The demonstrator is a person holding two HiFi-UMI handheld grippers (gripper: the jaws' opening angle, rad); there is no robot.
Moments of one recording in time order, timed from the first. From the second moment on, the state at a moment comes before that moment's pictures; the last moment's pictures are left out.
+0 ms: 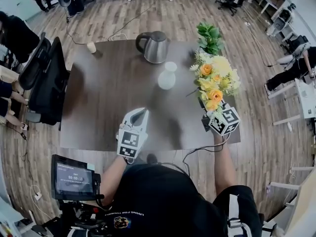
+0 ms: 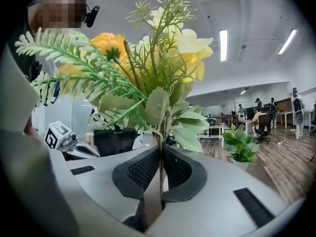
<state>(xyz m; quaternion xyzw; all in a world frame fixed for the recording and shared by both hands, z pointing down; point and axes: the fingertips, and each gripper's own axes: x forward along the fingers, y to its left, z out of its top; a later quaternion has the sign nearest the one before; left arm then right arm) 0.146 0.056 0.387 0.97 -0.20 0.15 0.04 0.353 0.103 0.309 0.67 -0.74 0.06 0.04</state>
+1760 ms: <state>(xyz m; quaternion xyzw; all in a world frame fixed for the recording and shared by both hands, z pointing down) 0.117 -0.008 0.401 0.95 -0.25 0.15 0.07 0.389 -0.056 0.295 0.67 -0.73 0.08 0.07</state>
